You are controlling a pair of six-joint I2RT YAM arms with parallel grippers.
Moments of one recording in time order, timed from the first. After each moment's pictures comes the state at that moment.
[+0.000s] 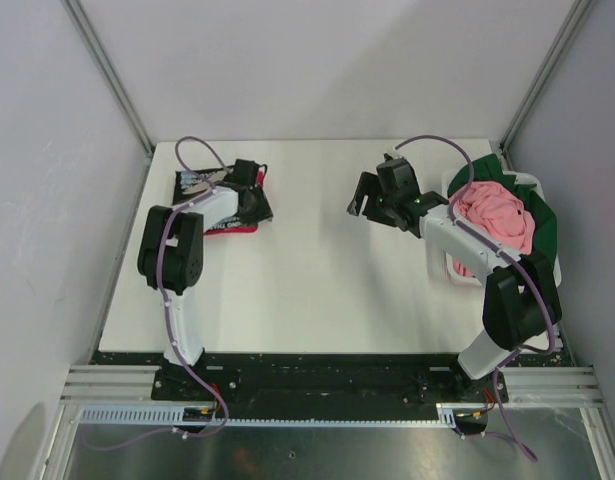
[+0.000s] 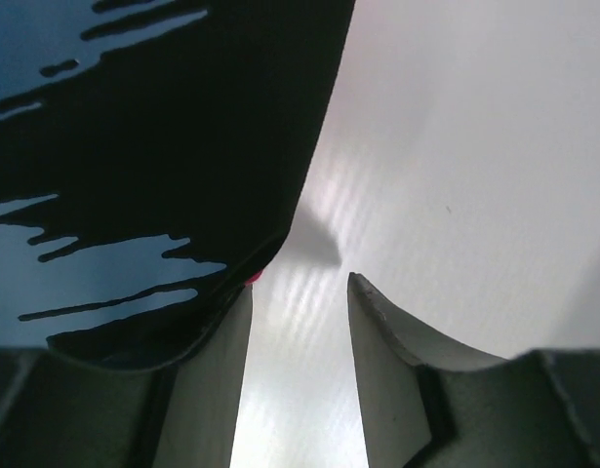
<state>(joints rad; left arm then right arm) -0.27 2.03 1.40 -0.40 -0.05 -0.60 0.47 1.61 1.26 -0.35 0.04 0.65</state>
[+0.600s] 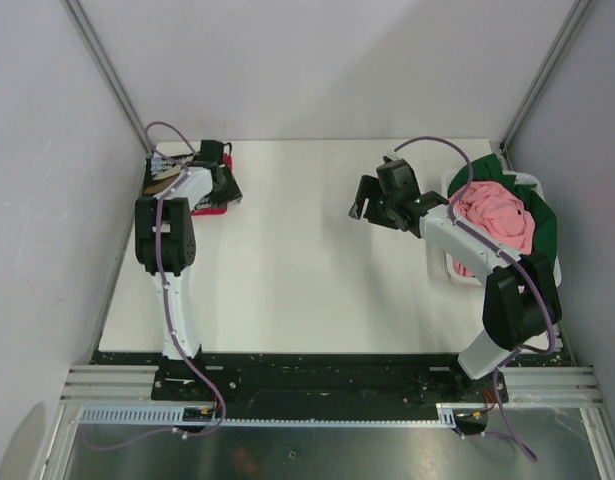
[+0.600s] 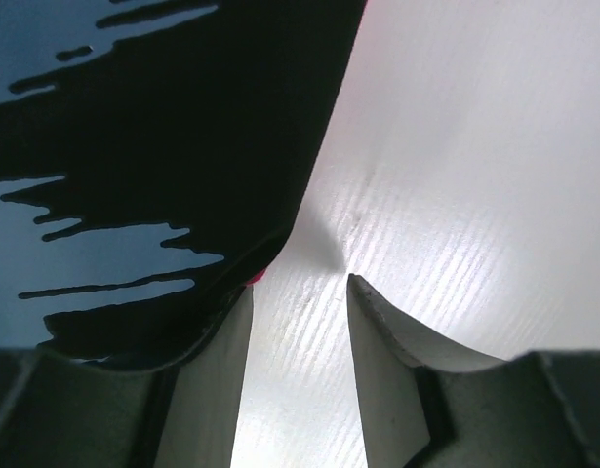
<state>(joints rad) -0.04 2.23 1.74 -0.53 -0.06 -0.46 0.47 1.61 1.26 -0.39 0.05 0.63</state>
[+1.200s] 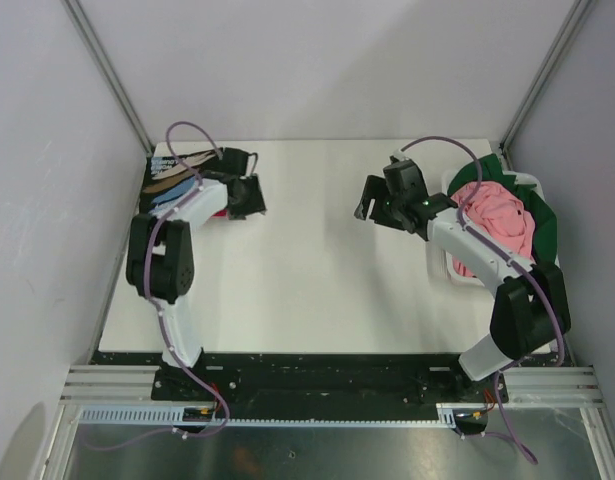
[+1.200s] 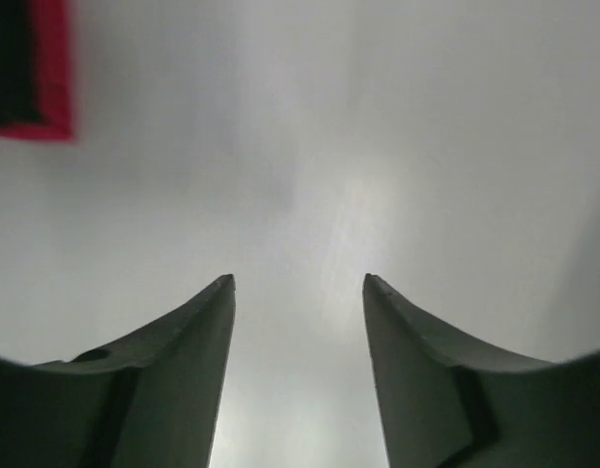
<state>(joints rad) -0.17 2.00 1.51 -0.55 -0.04 -0.44 0.46 1.56 1.24 -0.43 0.05 0.62</state>
